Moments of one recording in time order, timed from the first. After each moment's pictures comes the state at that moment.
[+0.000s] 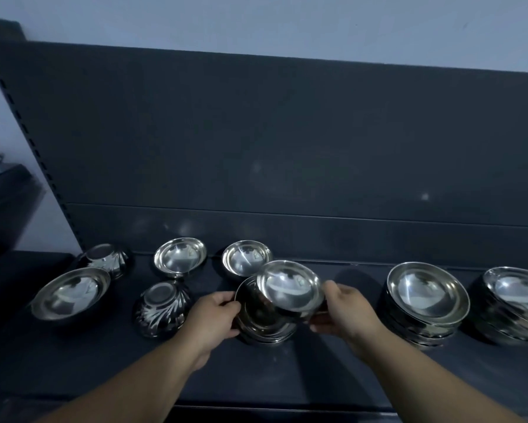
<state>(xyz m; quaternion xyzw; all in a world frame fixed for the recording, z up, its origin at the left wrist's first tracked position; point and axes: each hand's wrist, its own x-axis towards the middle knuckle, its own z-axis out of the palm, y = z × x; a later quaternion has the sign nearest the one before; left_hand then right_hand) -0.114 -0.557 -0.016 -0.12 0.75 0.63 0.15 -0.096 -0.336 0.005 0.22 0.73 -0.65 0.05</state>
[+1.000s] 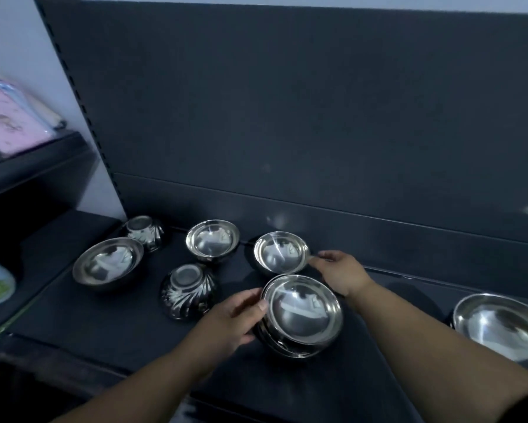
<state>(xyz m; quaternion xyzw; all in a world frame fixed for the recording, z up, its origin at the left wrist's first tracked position) -0.105 -0.566 -0.029 -0.10 0.70 0.69 0.16 -0.214 -0.359 -0.018 0.13 0.84 -0.52 0.10</state>
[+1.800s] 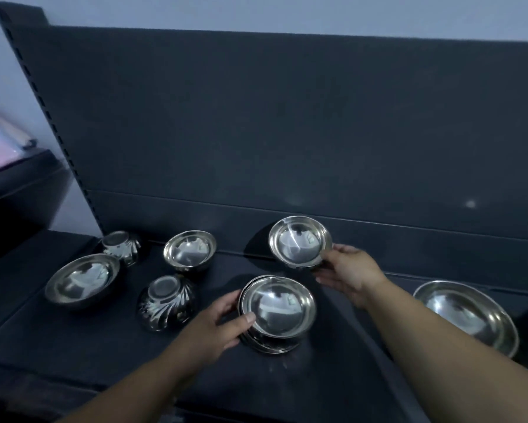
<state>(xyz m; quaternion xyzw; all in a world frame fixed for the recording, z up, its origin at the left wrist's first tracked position) -0.104 -0.562 -0.033 -0.04 0.70 0.69 0.16 -0.195 -0.315 0.014 0.19 0.67 -0.71 0.09</state>
